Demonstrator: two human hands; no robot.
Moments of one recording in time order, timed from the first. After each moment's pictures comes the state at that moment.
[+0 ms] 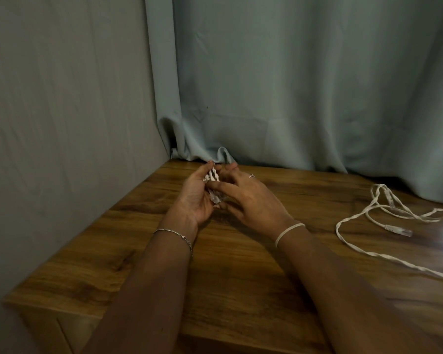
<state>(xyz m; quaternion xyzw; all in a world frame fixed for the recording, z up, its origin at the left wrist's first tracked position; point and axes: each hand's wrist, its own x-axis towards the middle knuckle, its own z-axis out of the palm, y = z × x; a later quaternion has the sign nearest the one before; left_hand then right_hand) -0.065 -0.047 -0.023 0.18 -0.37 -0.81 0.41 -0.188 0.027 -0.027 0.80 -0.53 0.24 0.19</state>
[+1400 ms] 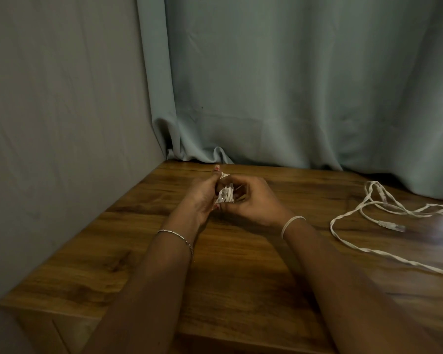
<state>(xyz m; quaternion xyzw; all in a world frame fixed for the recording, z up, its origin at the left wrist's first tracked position) -0.077 -0.026 -0.016 0.36 -0.53 -0.64 0.42 -0.200 0.027 -0.027 0.72 -0.53 0.43 -0.12</state>
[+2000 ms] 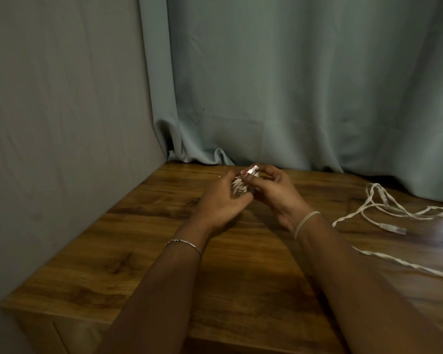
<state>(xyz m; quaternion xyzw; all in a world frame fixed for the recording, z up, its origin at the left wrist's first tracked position) -0.087 -0.020 -0.032 0.27 -0.80 -0.34 0.42 -0.221 0.026 -0.017 0.44 -0.45 0.67 -0.39</state>
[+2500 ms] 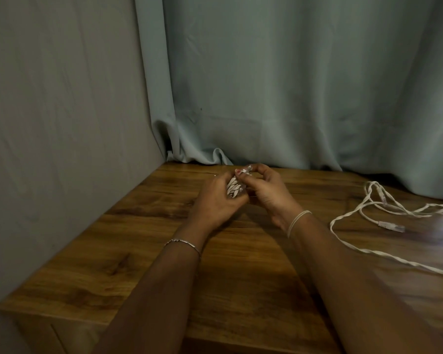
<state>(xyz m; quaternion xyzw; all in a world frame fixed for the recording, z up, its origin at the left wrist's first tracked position) -0.087 -0.020 -0.031 0.28 -0.81 -0.25 0.45 -0.207 0.027 -0.014 0.44 -0.49 0.65 -0.37</state>
